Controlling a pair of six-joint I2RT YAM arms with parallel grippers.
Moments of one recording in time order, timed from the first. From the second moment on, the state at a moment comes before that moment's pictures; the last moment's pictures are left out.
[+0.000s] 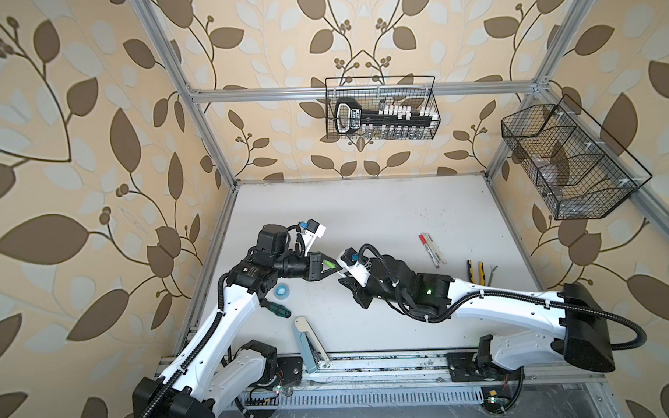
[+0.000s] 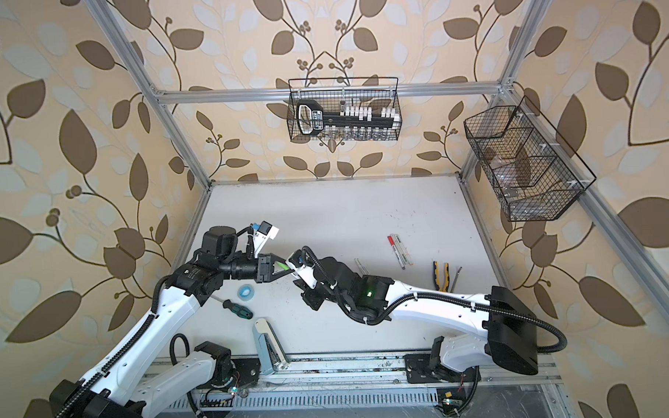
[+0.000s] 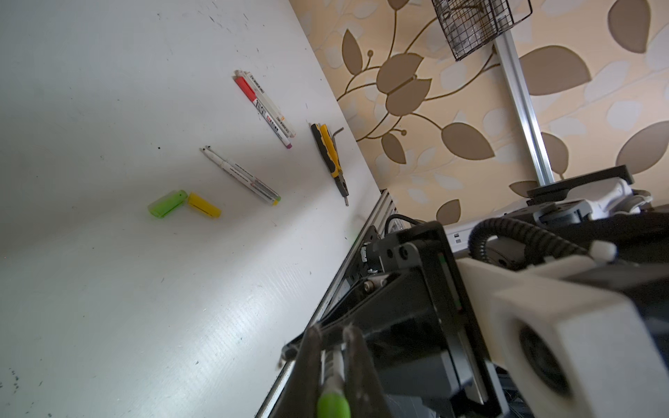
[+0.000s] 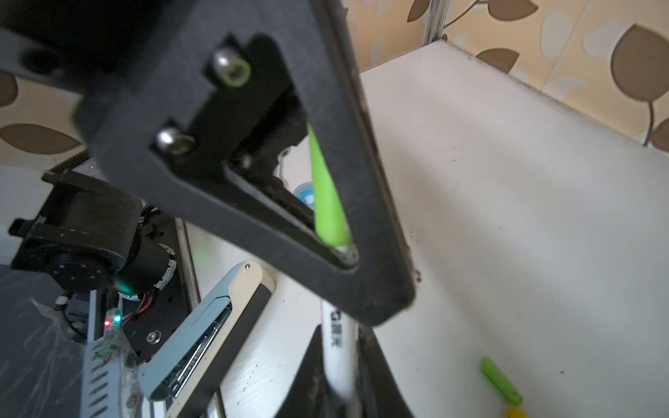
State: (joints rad) left arm -0.29 0.97 0.82 -0.50 0.96 -0.39; right arm 1.12 1.37 0.94 -0.07 0.10 0.10
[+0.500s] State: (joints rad) left arm -0.24 0.91 0.82 -0.50 0.91 -0.42; right arm 1.12 1.37 0.94 -0.07 0.10 0.13
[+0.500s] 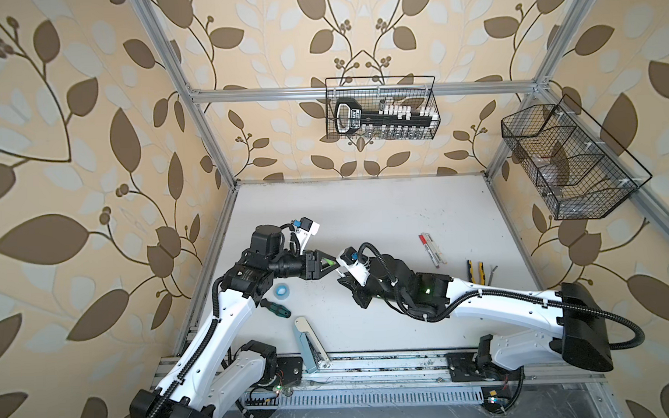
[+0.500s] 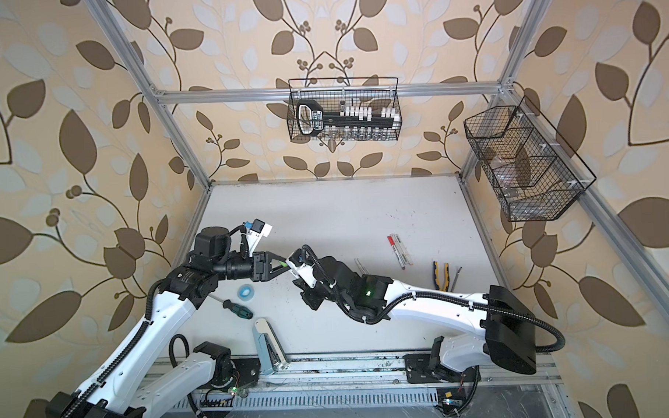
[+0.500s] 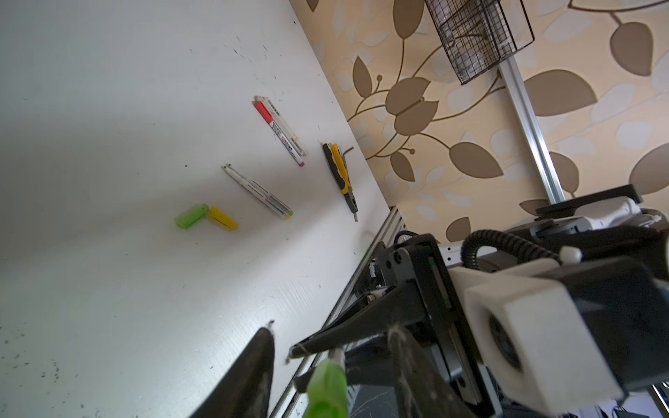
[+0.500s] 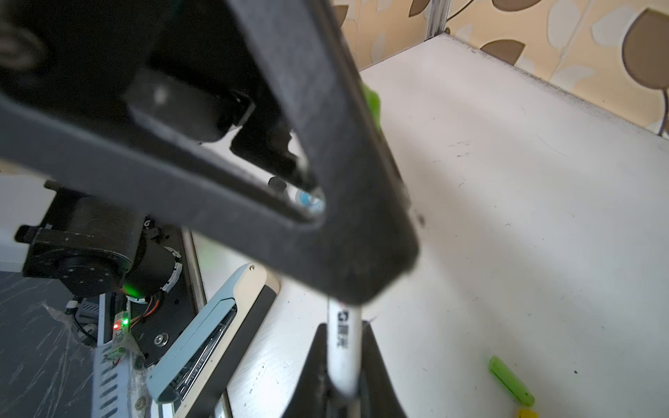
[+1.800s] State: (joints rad) left arm -0.18 0.90 0.84 -0.33 0.89 -0.45; right arm 1.07 1.48 1.17 -0.24 0.09 0.05
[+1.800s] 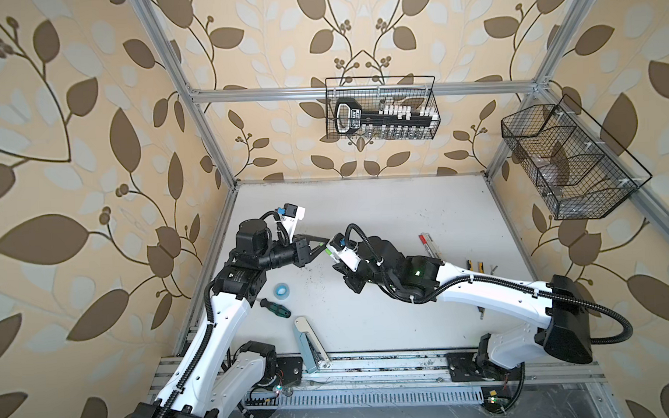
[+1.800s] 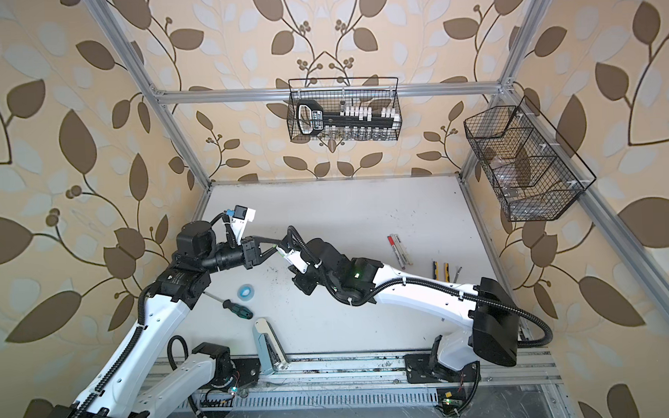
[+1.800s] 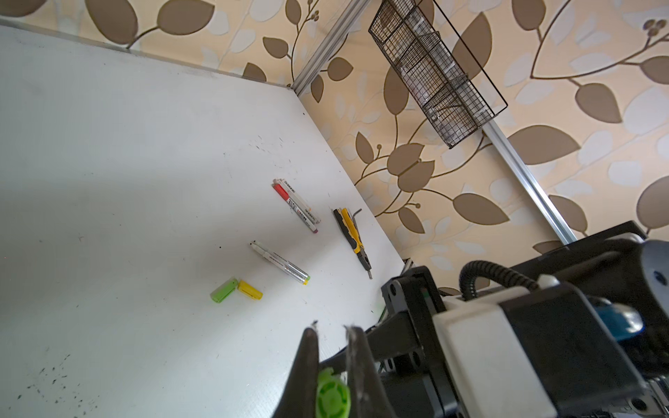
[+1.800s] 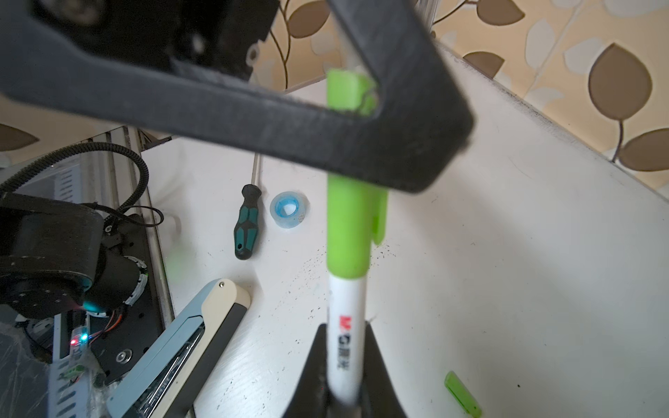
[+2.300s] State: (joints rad) left arm -0.19 0.90 0.83 -0.47 0.88 -0.46; right arm 1.04 1.41 0.96 -0.25 -0.01 0.17
